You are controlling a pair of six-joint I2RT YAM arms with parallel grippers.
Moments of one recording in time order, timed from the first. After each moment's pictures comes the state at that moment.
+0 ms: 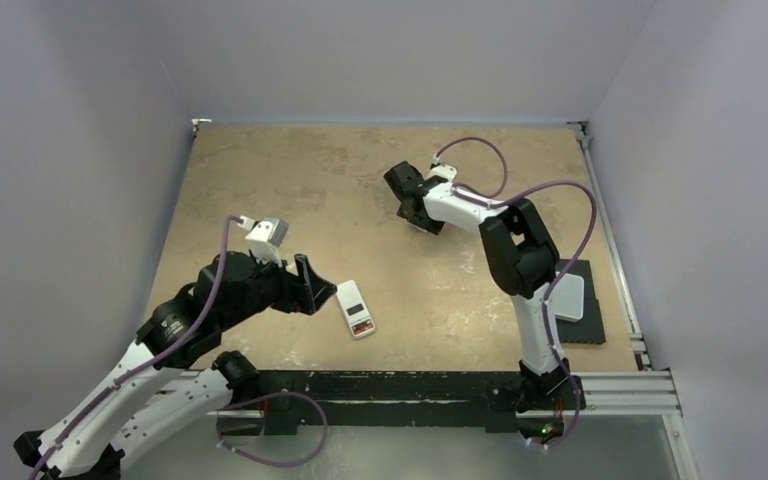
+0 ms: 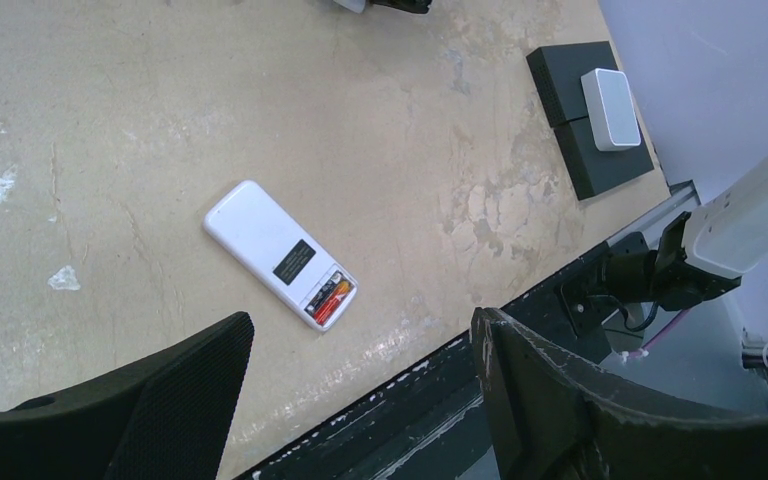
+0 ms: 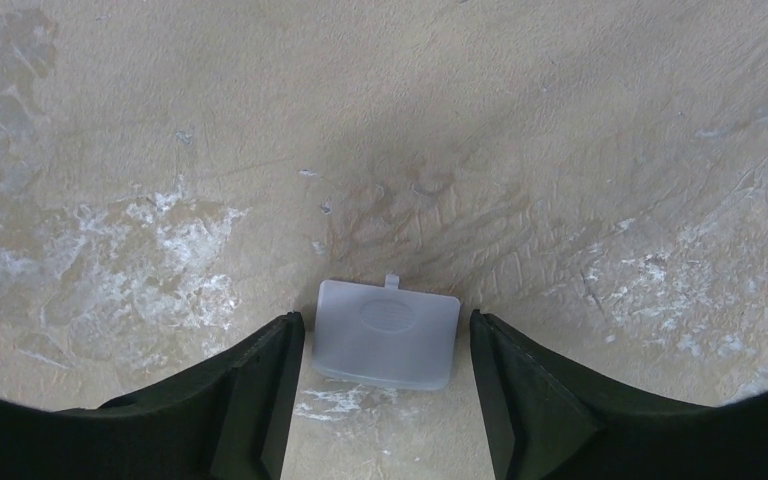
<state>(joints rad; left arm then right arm) -0.75 0.57 0.82 -0.71 -0.03 -0.59 0.61 2.15 1.59 -0.62 0.59 1.05</state>
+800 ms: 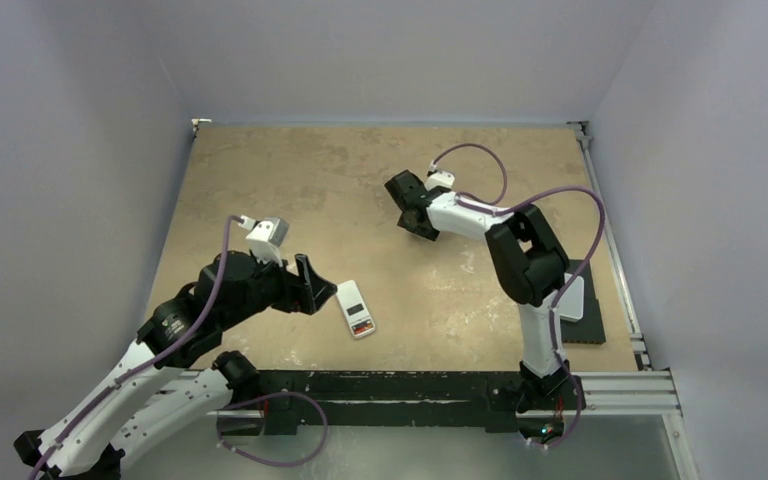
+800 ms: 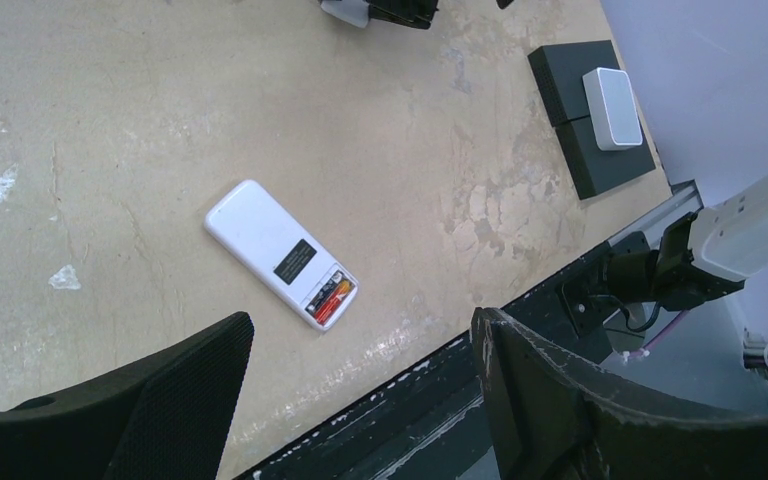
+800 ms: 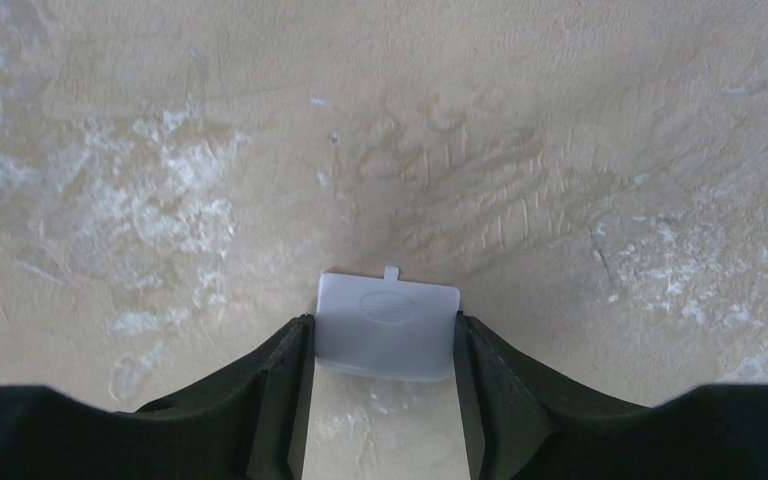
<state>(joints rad) -0.75 0.57 0.82 -0.71 -0.03 -0.59 0.63 2.08 1.48 -0.54 0.55 1.01</state>
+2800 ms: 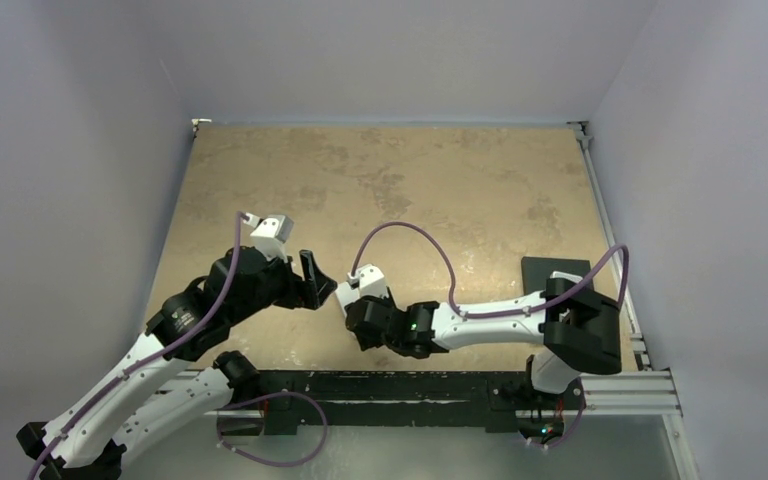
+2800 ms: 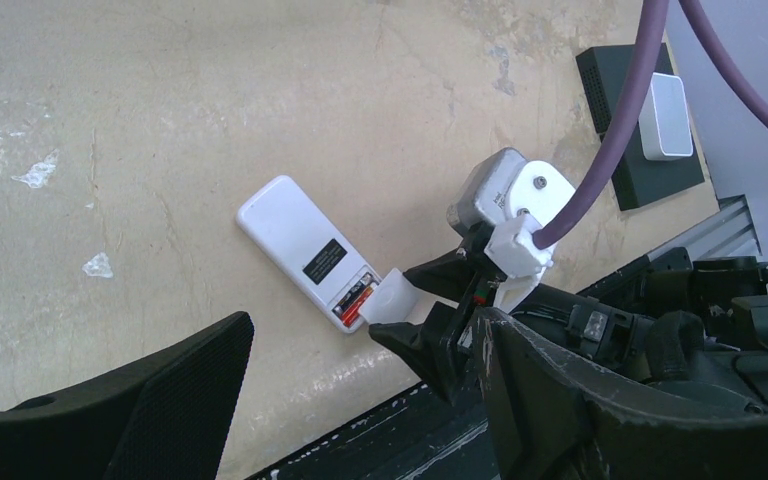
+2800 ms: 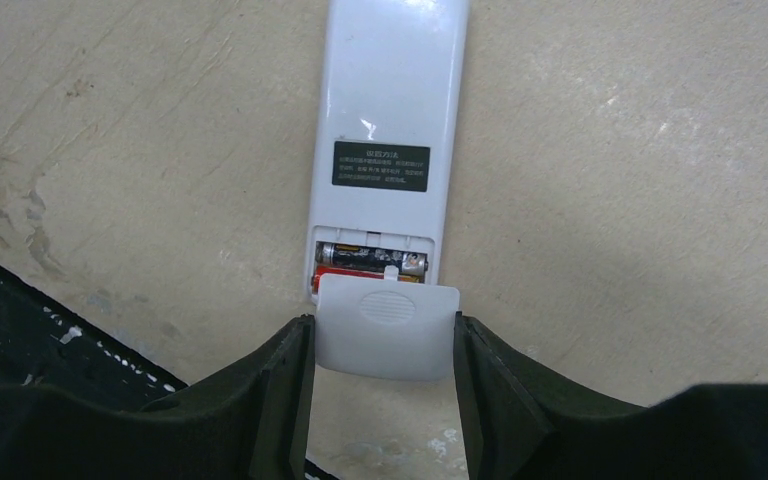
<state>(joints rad) -0.75 0.63 0.82 -0.72 -0.09 -0.59 1.34 1.60 0.92 -0.26 0.48 0.71</state>
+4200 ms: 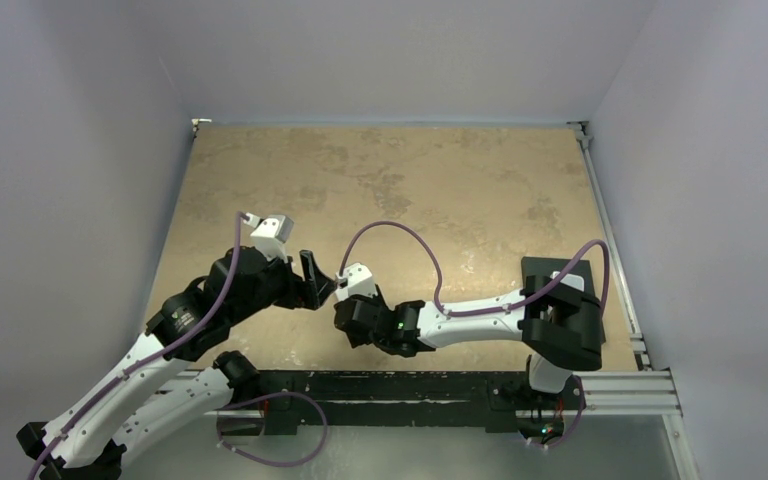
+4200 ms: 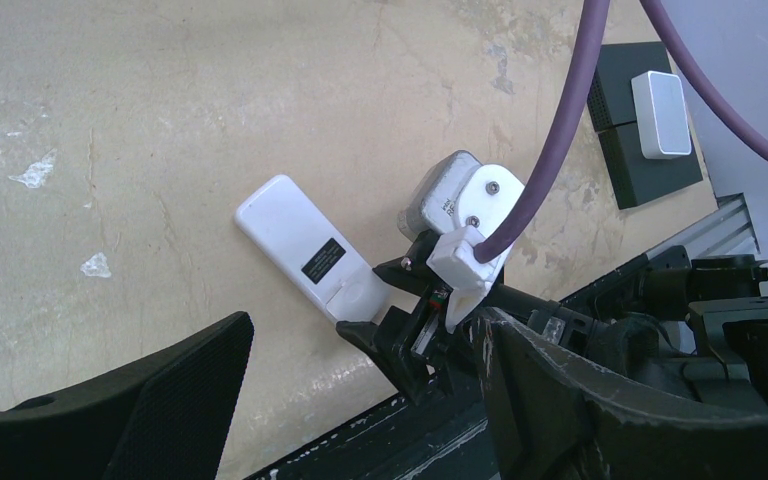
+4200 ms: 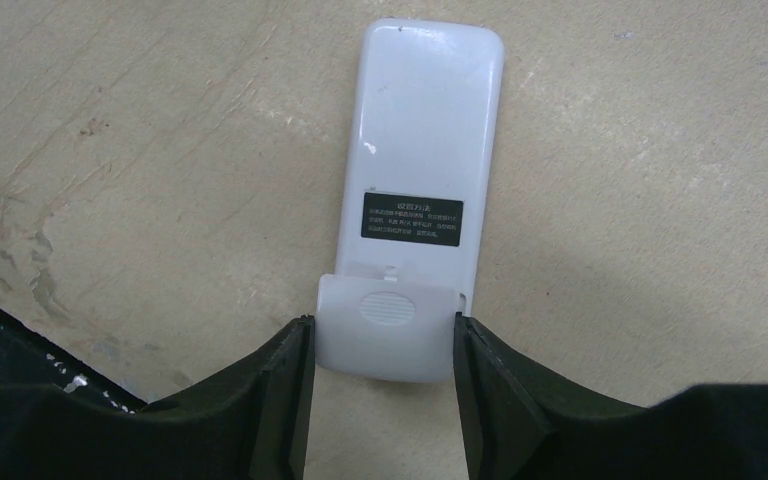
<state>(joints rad) -0.75 0.63 0.82 -0.72 -0.09 -0.59 1.35 1.70 0.99 -0.21 0.51 0.67</state>
